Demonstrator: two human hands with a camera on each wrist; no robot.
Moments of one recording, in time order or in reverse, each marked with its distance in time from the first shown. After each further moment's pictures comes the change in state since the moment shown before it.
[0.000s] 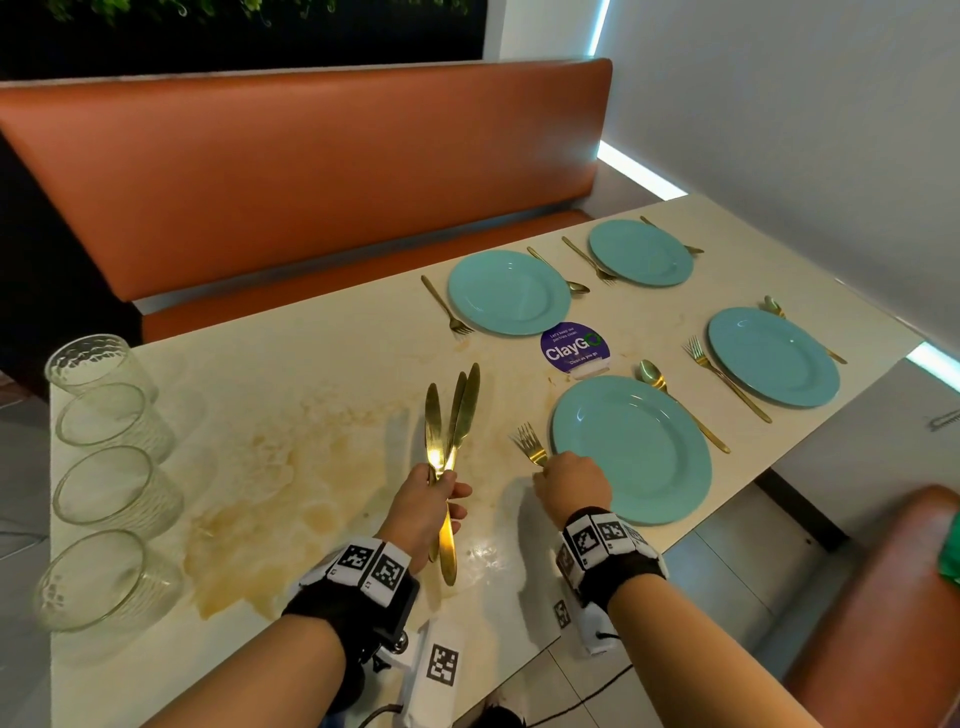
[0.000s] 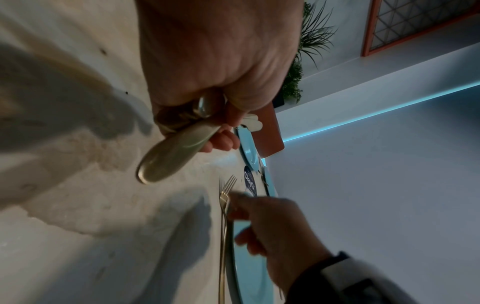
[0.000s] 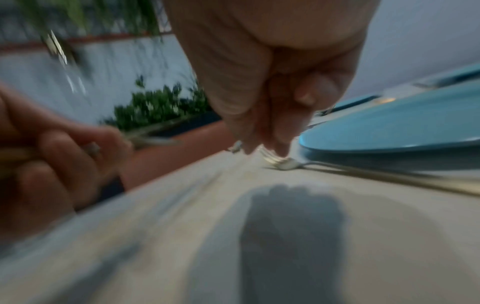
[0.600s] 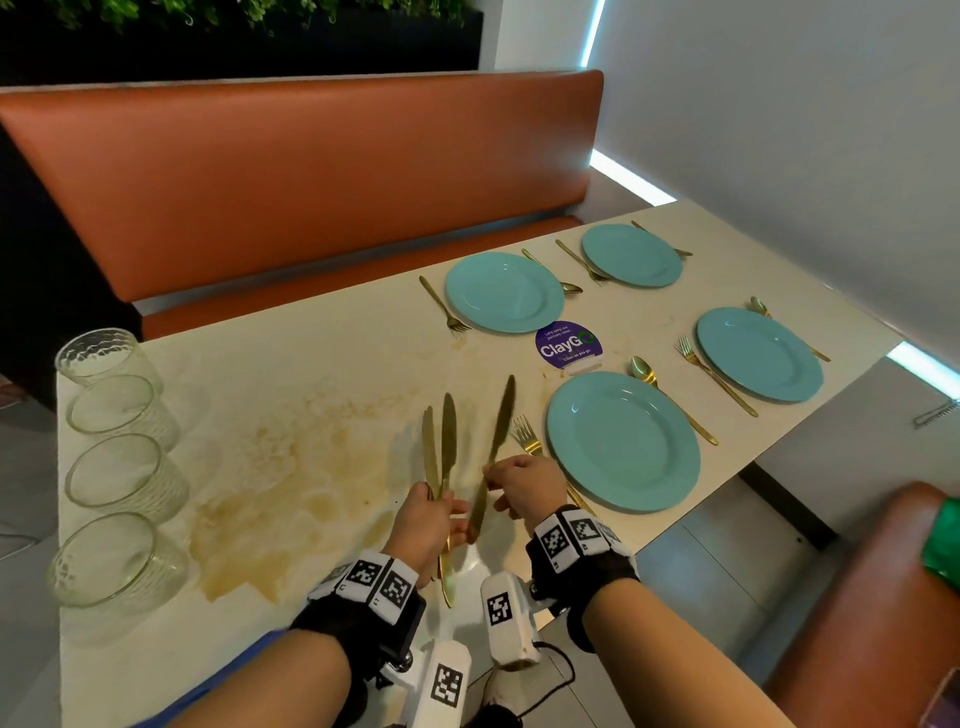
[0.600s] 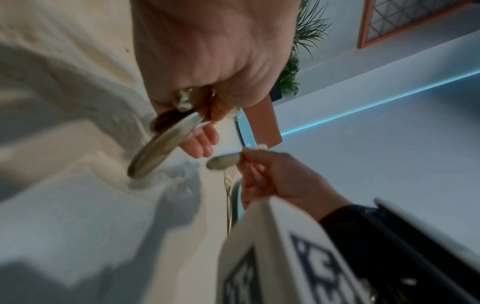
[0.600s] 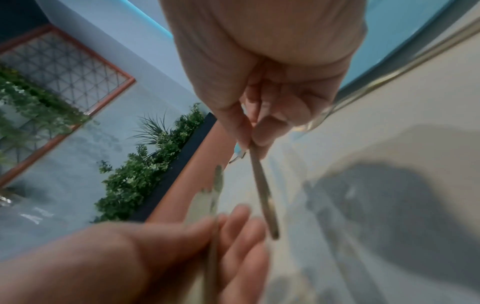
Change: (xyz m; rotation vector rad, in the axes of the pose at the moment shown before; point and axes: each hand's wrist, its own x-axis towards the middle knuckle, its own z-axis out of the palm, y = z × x) left_hand -0.018 -0.023 0.002 0.005 0.006 -0.018; right_hand -0.032 -0.027 0.011 0.881 -0.117 0.091
